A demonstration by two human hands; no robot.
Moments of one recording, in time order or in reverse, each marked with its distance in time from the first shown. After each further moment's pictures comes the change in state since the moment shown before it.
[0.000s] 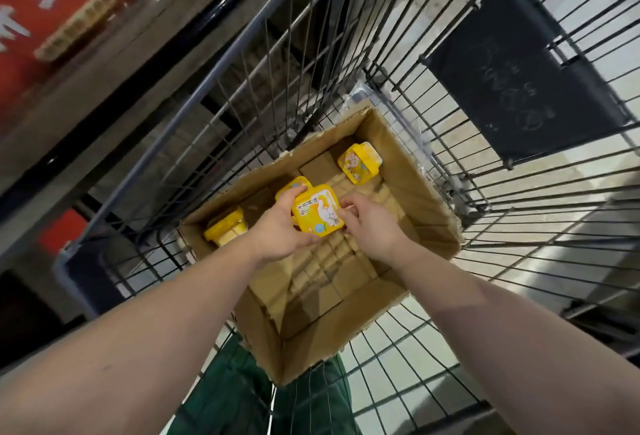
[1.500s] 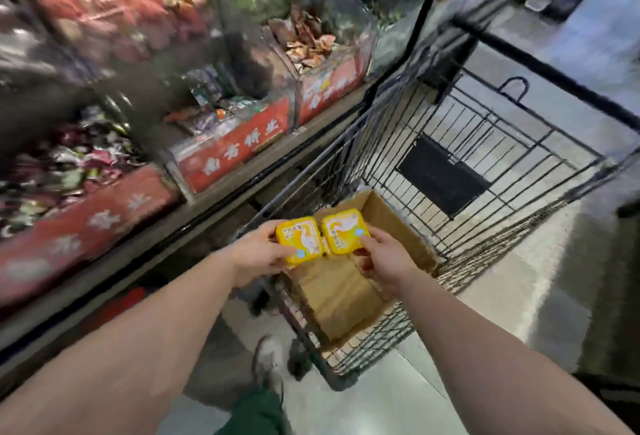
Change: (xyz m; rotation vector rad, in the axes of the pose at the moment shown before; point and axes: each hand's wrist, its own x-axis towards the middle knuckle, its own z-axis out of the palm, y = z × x) left_hand -0.256 -0.031 -0.111 -0.365 -0.016 0.181; right_hand -0.219 -0.141 0.053 0.803 0.290 0.049
